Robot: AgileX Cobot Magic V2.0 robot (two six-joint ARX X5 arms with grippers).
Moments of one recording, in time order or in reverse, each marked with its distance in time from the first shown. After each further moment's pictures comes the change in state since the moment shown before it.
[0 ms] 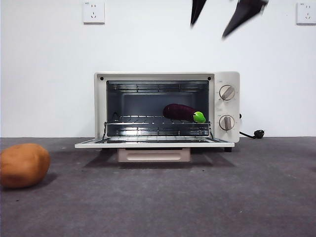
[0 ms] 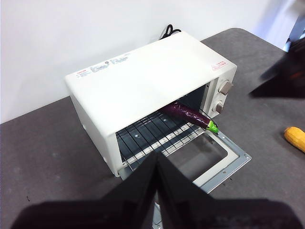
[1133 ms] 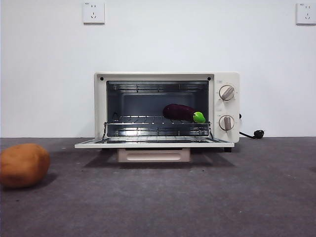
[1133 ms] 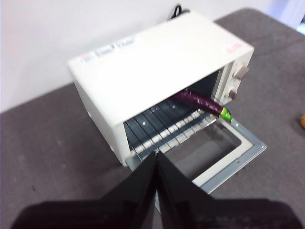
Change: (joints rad) left arm 0.000 0.080 0.000 0.000 -0.034 0.034; right arm 0.003 -0.570 0.002 -0.151 -0.043 -0.040
